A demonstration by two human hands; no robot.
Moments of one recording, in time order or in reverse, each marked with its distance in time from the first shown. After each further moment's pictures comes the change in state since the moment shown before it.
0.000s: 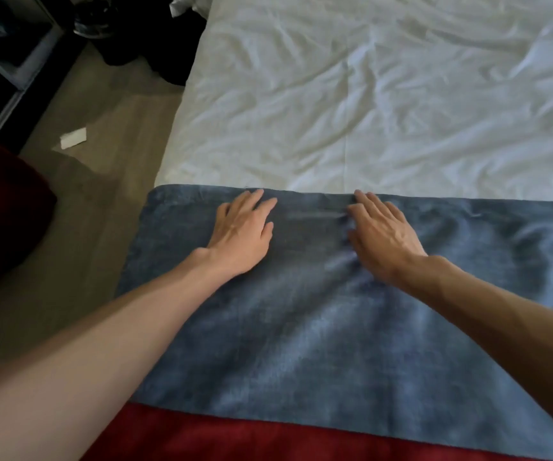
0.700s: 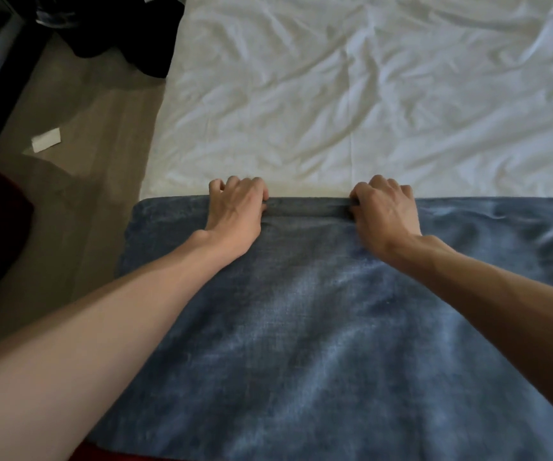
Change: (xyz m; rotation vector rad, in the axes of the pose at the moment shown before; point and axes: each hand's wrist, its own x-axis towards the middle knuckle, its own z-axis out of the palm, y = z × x) left_hand 0.057 -0.018 -0.005 0.083 0.127 0.034; right_hand 0.056 -0.010 -0.005 0.000 0.128 0.218
